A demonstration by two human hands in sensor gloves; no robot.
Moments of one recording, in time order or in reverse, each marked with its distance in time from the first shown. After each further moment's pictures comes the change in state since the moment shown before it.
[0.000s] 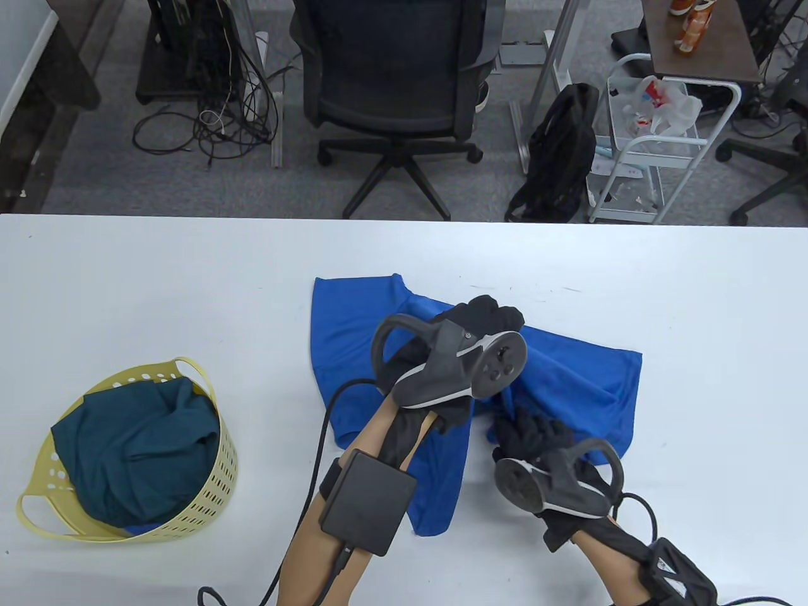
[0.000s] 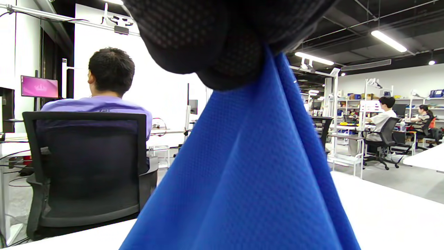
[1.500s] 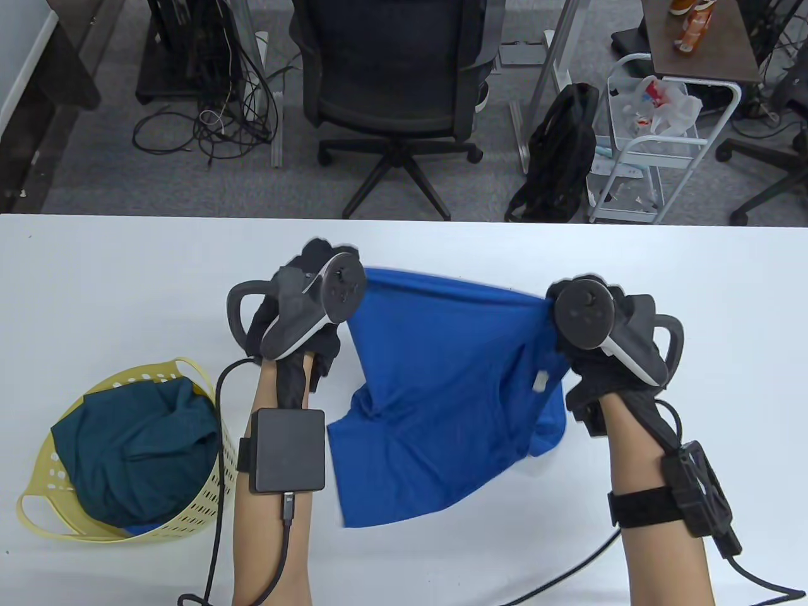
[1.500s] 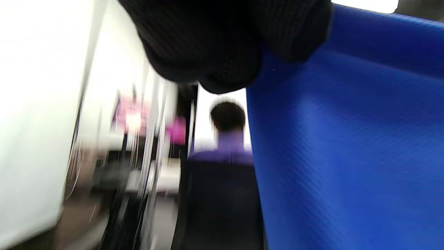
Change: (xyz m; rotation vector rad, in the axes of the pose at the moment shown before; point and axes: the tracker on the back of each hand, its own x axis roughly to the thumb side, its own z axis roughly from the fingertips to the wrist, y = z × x) left_hand -0.154 0.047 0.023 0.441 0.463 -0.109; right_hand -0.025 -0.210 -0.076 -0.608 0.450 0.163
